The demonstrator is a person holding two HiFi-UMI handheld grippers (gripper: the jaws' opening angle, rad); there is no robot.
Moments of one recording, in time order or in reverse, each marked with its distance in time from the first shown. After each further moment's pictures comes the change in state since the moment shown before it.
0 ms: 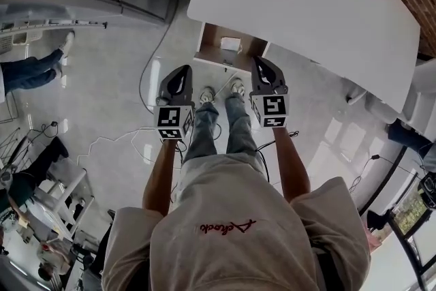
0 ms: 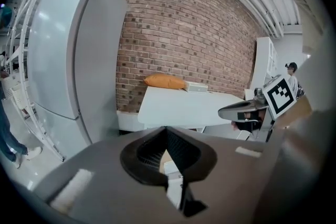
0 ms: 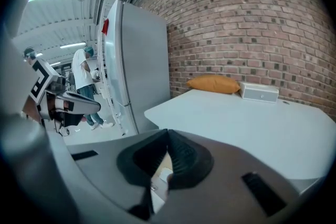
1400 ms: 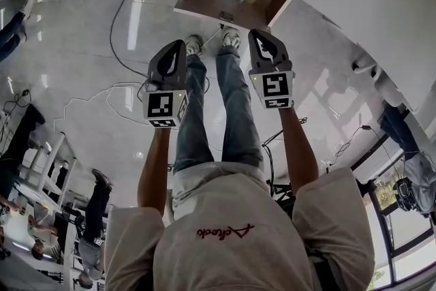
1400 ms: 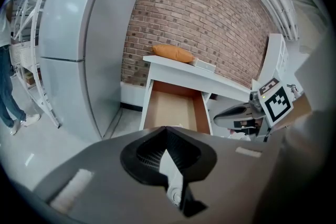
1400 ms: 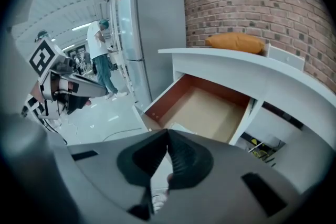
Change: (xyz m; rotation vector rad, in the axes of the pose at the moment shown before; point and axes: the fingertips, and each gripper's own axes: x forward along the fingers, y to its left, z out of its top) left arm 0.052 0.000 -0.177 -0.124 0.111 0.025; right arm 0.069 0.025 -0.190 -0.105 0.233 0.162
